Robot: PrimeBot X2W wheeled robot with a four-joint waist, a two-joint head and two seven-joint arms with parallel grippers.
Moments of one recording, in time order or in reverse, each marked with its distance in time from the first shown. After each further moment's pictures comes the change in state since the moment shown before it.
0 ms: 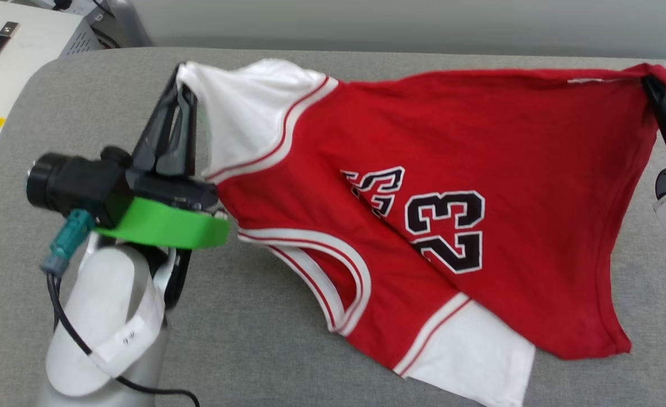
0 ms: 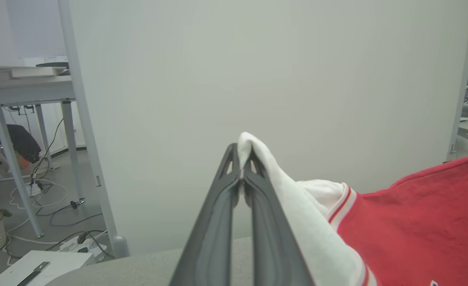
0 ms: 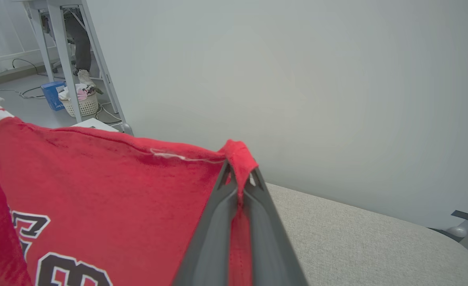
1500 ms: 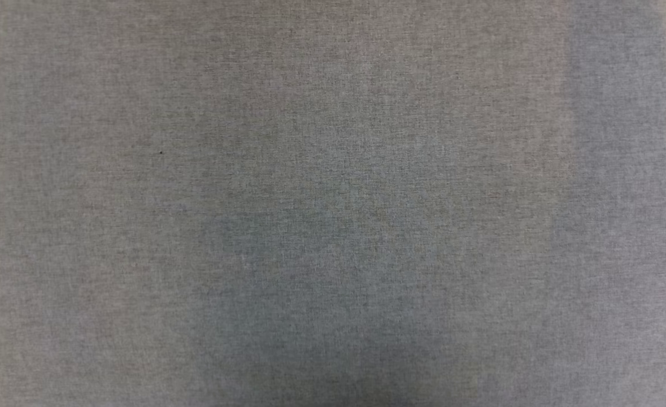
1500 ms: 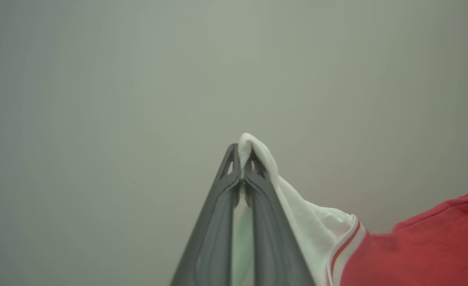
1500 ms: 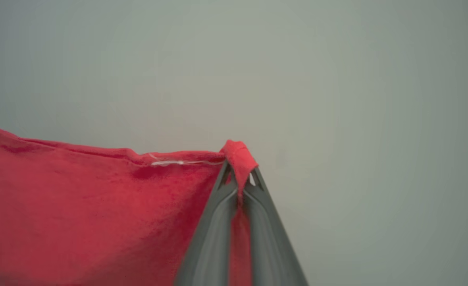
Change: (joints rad) left arm -1.429 0.111 -0.198 0.702 -0.130 -0.043 -0.030; right arm -1.295 0.214 0.101 0.845 -0.228 0.000 -0.329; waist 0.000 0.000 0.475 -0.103
